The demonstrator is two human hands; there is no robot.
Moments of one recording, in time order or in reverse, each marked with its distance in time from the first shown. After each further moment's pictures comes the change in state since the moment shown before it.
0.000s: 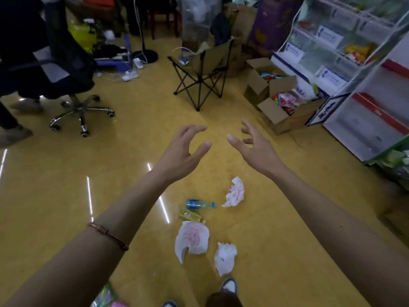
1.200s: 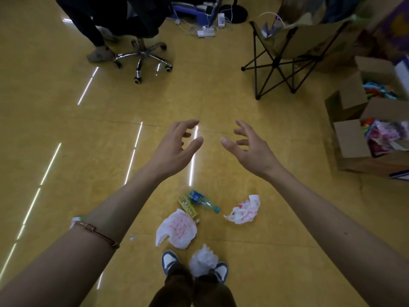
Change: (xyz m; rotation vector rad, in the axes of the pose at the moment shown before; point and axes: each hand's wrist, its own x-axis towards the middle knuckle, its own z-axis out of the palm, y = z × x) left_hand 0.135 -0.077 0.080 -0.016 0.339 -0.528; right_hand 0.243 0.075 0.014 -0.033 -0.551 -0.184
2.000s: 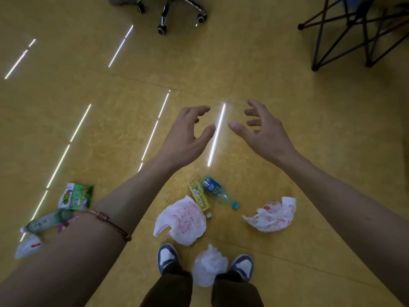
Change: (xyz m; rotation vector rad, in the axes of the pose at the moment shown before) left_hand 0.064 -0.219 0.122 0.080 0.157 -0.127; right_hand 0.157 0.179 0.136 -0.053 -0.096 -0.081
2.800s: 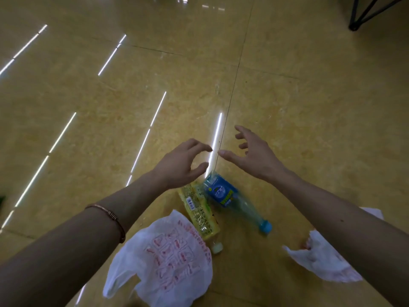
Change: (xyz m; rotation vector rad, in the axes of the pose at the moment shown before) left_hand 0.031 -0.381 0.243 0.348 -0.298 0.266; right_hand 0.112 0.344 0.263 -0.157 -0.119 -0.011
